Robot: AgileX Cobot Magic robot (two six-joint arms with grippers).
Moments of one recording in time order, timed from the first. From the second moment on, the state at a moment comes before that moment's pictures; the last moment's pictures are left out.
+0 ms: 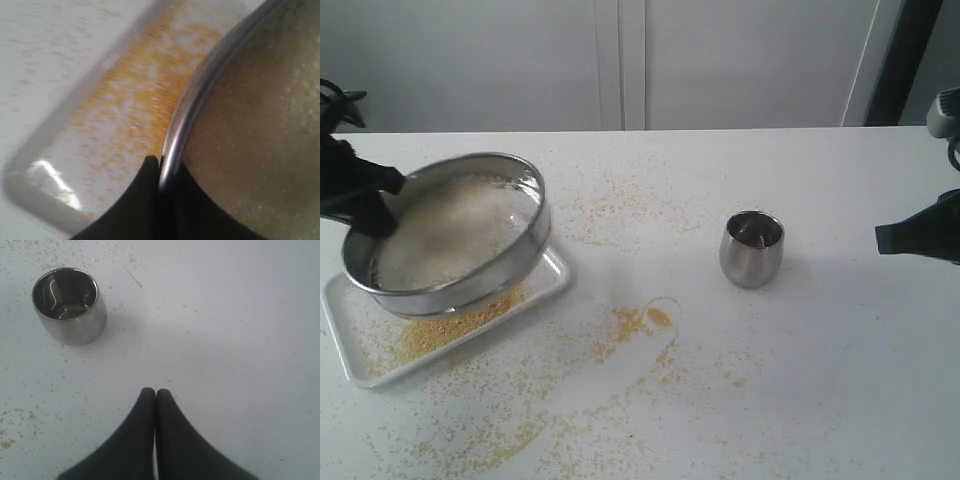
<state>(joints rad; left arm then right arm) 0.04 1.85 -1.40 -0.40 1.01 0.49 0.08 1.11 -0.70 0.09 0.43 -0.16</state>
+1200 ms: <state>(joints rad) 0.08 1.80 -1.32 -0.22 0.92 0.44 0.08 1.11 -0.70 0.09 0.43 -0.16</state>
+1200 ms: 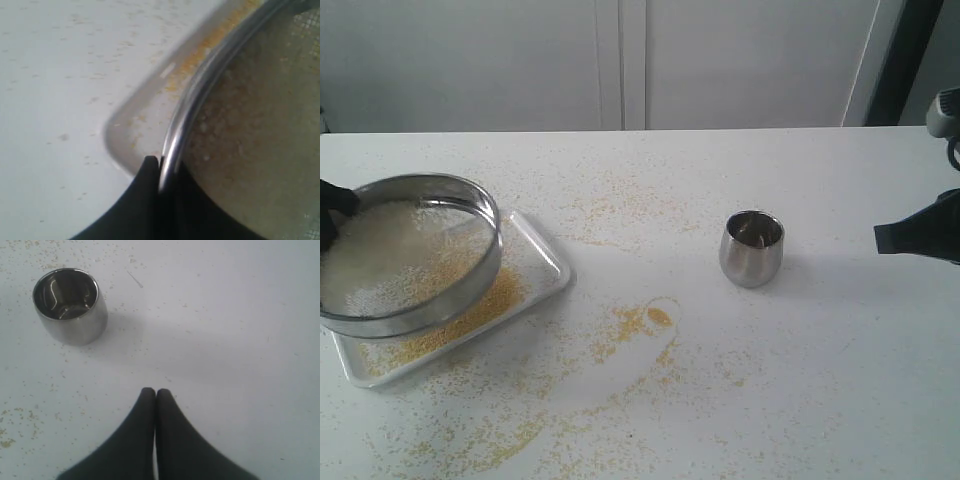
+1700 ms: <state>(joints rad) 0.10 1.84 -1.45 -0.25 1.03 0.42 0.08 1.11 -0.70 0.09 0.43 -0.16</state>
